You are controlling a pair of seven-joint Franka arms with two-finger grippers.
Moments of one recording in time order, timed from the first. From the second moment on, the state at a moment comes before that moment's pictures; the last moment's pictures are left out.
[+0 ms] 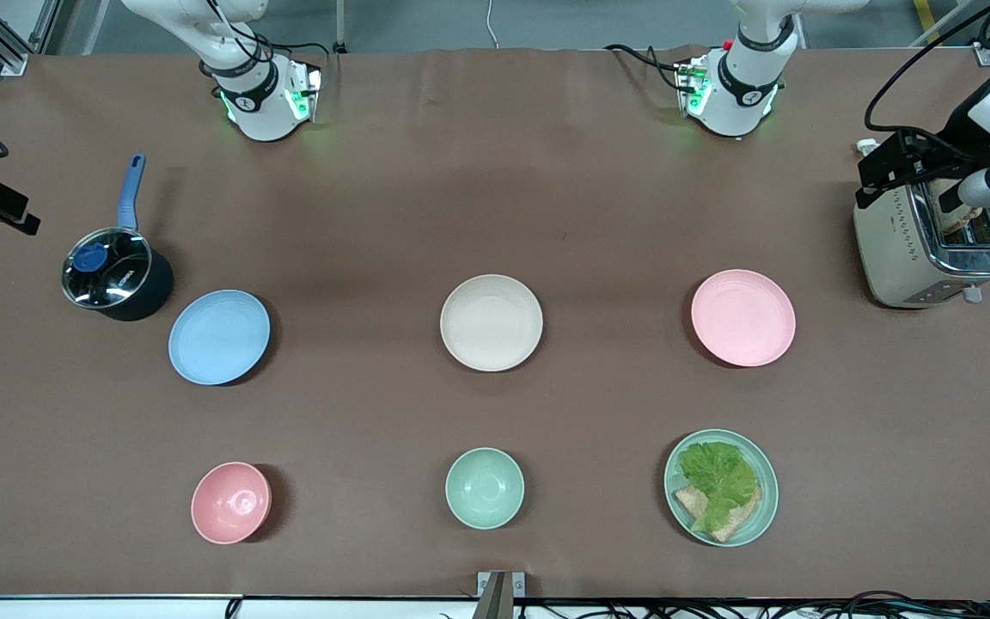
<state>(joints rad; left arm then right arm) -0.06 -0.02 -0.08 -1.48 -0.02 1.49 -0.08 -0.06 0.04 -0.02 -1.44 0.00 1.45 0.01</state>
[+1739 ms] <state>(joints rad) -0.03 0.31 0.20 -2.04 -0.23 2.15 0.43 -0.14 0.41 -0.16 -2.05 0.39 2.31 -0.61</state>
